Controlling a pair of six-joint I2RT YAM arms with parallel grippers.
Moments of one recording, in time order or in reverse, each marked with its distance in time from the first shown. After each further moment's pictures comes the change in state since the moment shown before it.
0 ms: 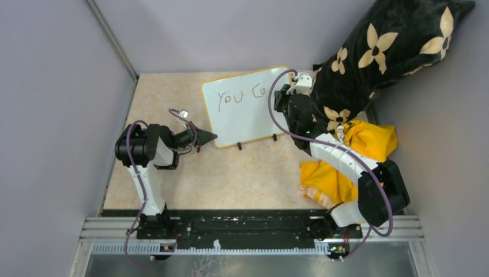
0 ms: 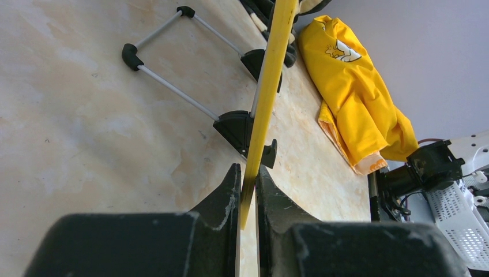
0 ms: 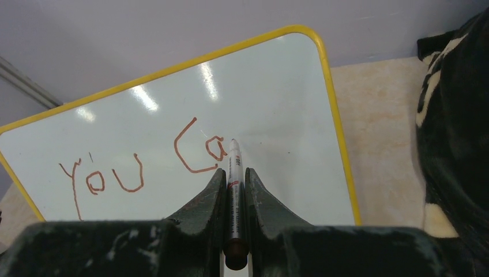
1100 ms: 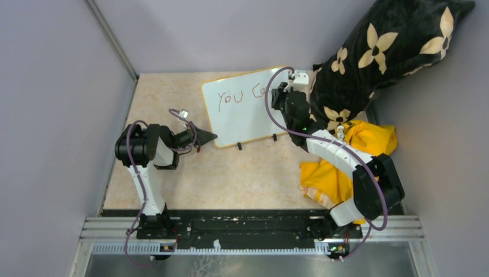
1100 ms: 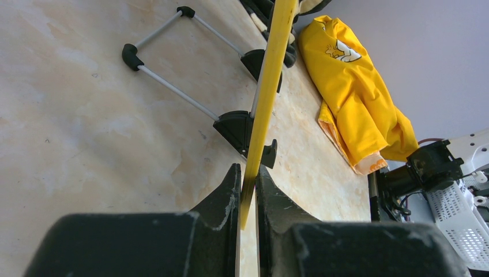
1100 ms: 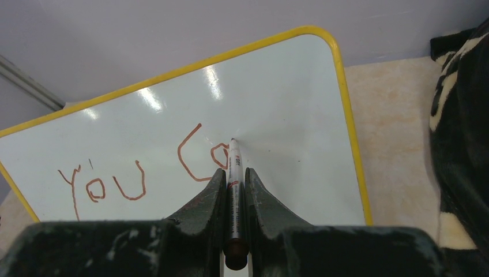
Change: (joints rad) left arm 0.000 0.000 0.000 0.000 0.000 0.000; right arm -0.005 0.061 0.040 0.018 -0.018 0.008
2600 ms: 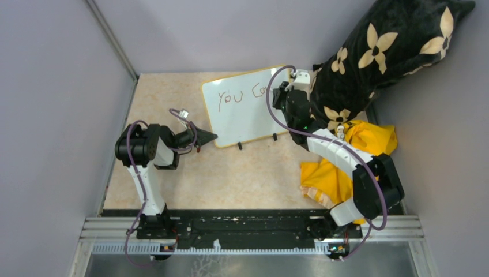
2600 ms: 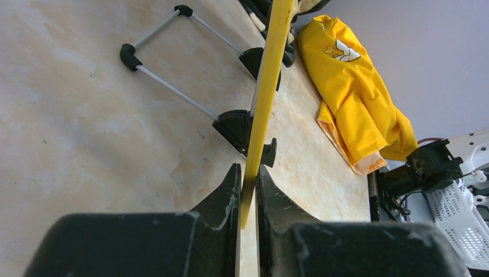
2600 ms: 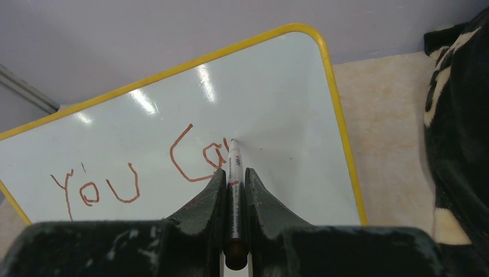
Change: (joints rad) left arm -0.005 0.000 0.000 0.000 -0.001 0.000; right arm -0.011 0.004 0.007 -0.023 0.002 0.015
